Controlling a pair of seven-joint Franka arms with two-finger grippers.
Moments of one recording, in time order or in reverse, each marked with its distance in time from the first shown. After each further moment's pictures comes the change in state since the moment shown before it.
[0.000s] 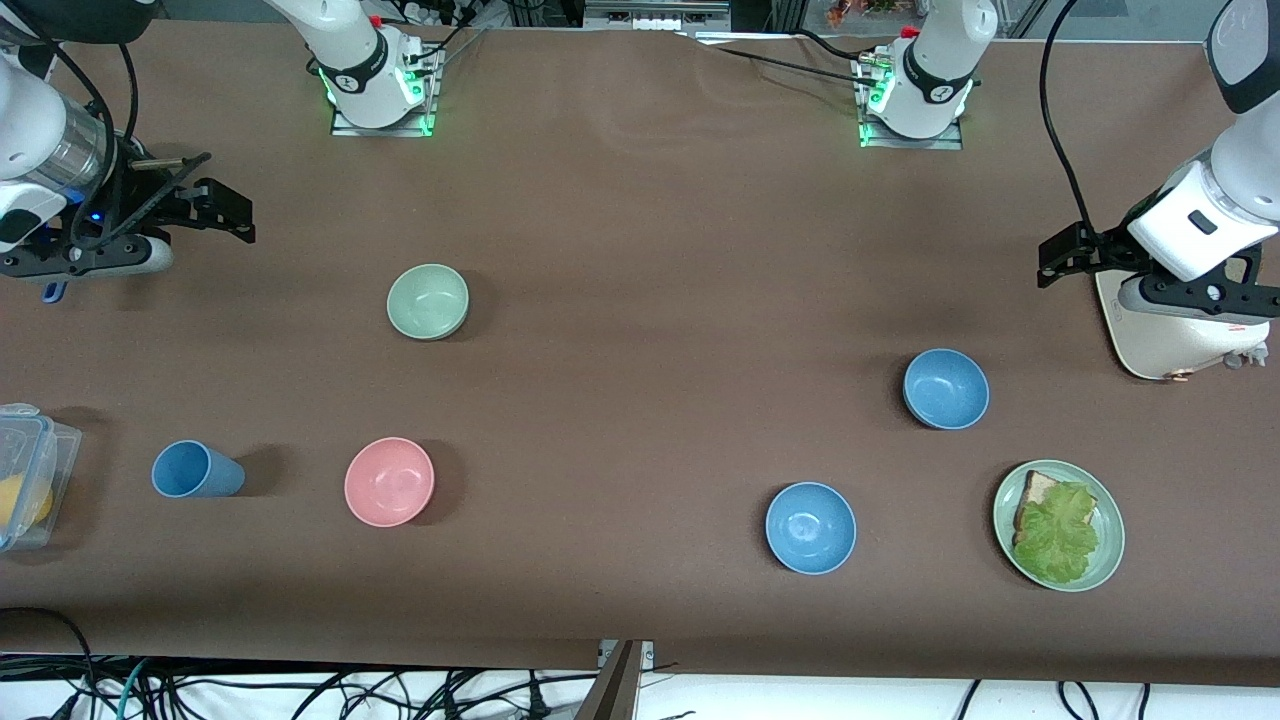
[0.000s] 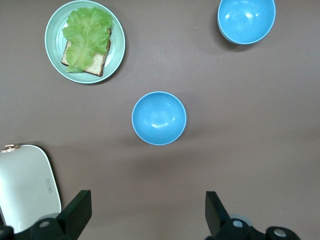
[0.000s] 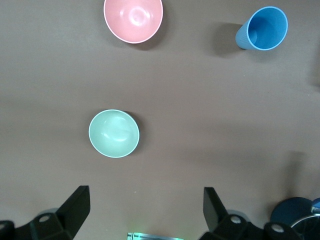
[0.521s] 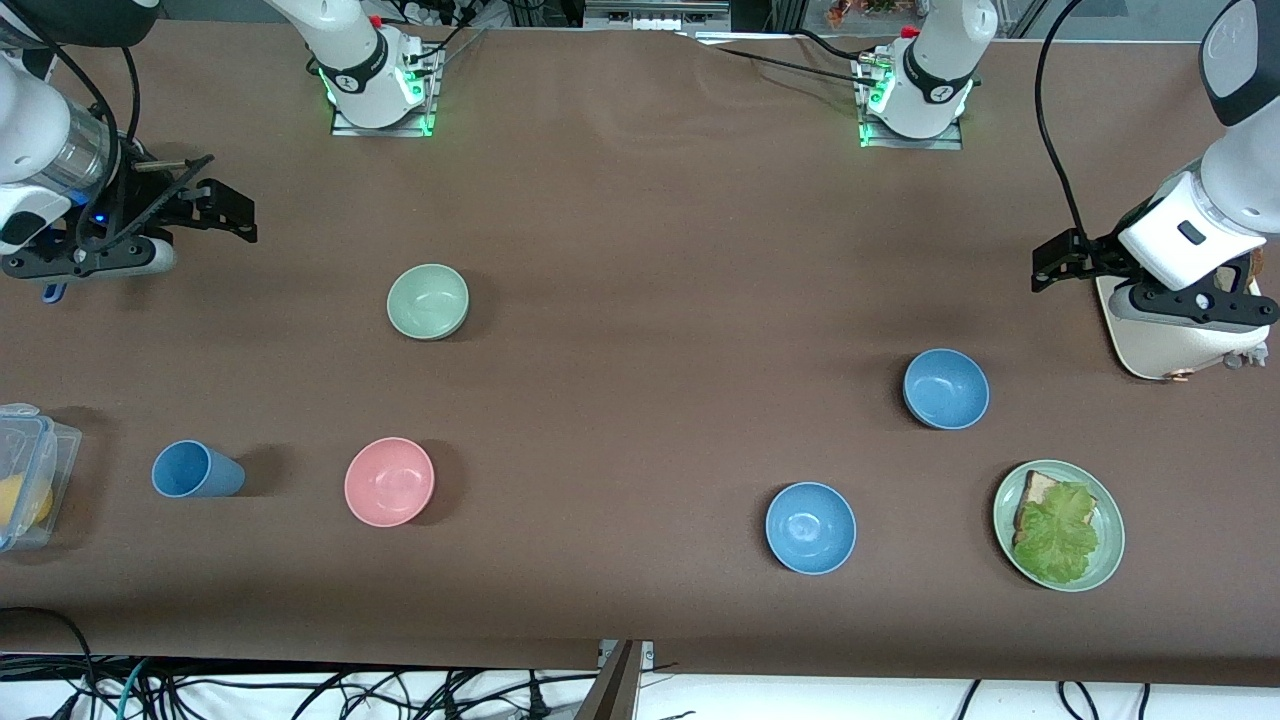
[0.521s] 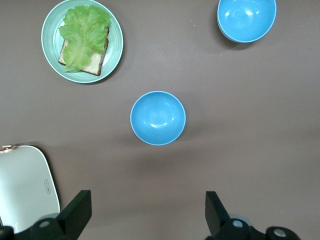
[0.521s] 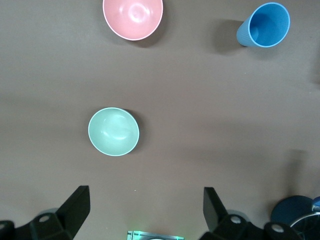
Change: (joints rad) left arm 0.000 0.011 -0.002 0.006 0.000 0.000 0.000; right arm 0.000 0.000 0.000 -0.009 0.000 -0.002 0.000
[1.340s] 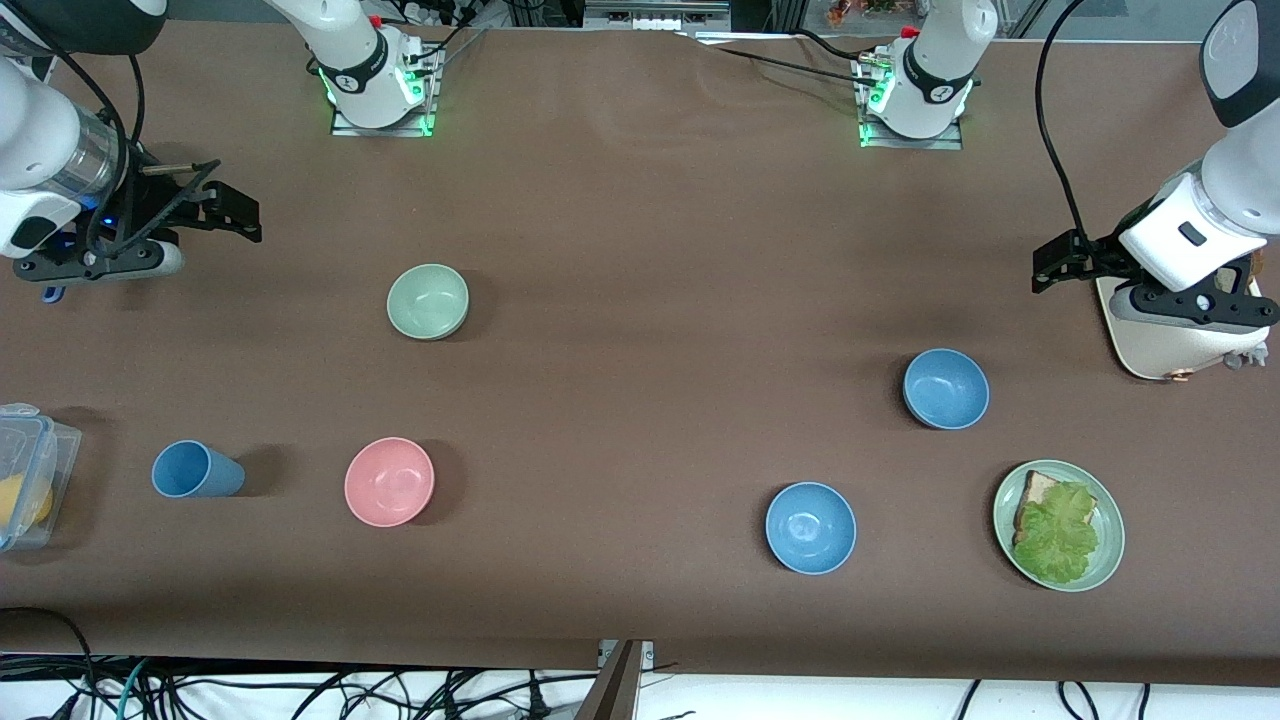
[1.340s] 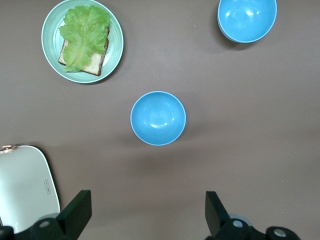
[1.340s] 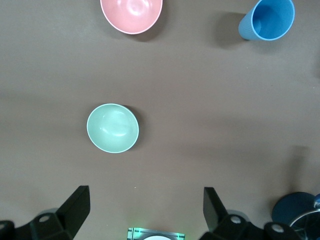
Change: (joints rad) left arm 0.000 0.003 0.001 0.001 0.000 0.000 0.000; right arm 0.000 0.000 0.000 -0.020 0.000 -0.001 0.007
